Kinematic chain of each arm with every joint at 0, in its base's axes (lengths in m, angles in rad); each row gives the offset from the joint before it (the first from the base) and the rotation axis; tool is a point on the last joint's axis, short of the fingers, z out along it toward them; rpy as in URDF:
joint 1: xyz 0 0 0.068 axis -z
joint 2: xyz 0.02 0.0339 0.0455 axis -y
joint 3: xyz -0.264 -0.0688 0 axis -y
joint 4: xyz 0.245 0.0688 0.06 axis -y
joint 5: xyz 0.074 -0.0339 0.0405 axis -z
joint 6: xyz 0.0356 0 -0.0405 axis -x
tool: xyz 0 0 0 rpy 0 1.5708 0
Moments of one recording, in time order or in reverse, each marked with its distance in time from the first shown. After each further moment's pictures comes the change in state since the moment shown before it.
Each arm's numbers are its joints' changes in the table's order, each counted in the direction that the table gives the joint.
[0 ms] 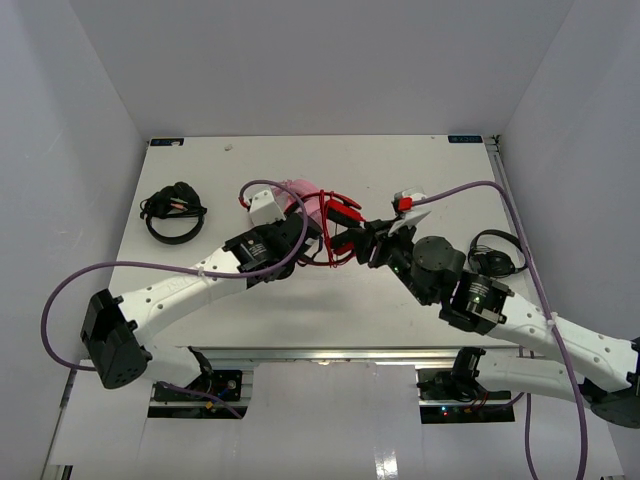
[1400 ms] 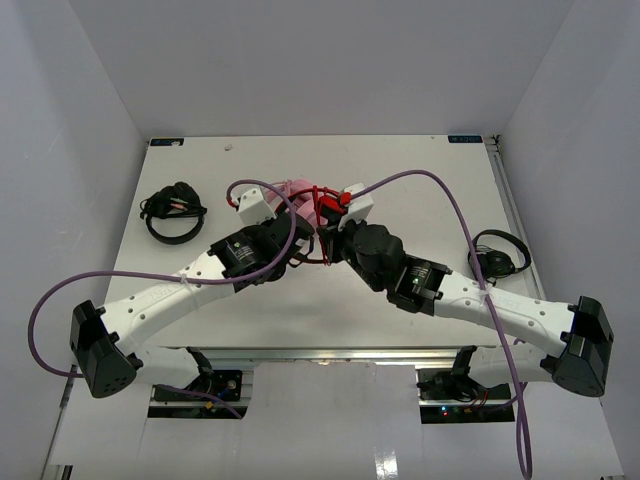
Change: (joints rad) left arm 0.000 0.070 0.015 -0.049 -0.026 0.013; right arm -0.001 -0.311 0.060 0.144 -0.053 -0.001
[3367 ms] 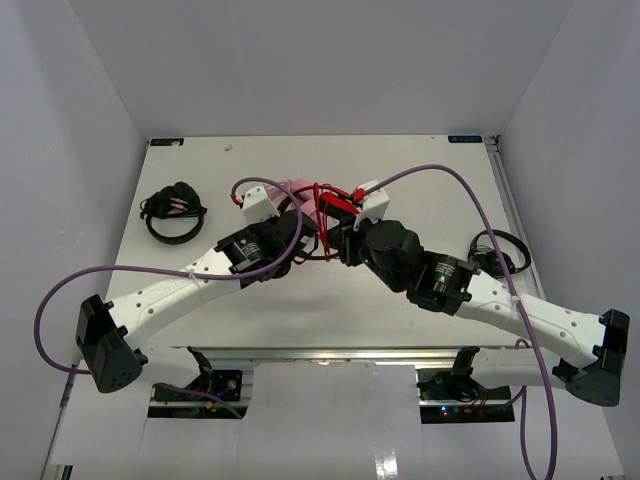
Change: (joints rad) left arm 0.000 -0.043 0.013 0.016 -0.026 -0.010; right arm -0.003 0.097 0.098 -0.324 0.011 -0.030
